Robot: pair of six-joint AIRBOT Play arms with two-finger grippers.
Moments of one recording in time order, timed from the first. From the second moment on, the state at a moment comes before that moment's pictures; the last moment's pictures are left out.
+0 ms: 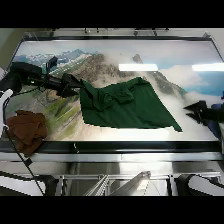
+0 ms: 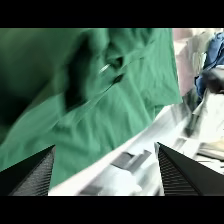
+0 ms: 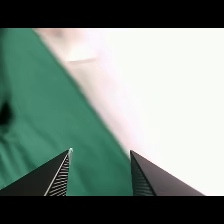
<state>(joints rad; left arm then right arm) 0.06 -1.70 1.44 -2.53 1.38 1.92 -0.68 -1.32 0.70 -0.63 1.09 1.05</state>
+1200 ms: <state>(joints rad) -0.29 -2.21 2.02 -2.45 1.32 1.70 -0.39 -1.42 0.58 -0.48 1.02 0.99</state>
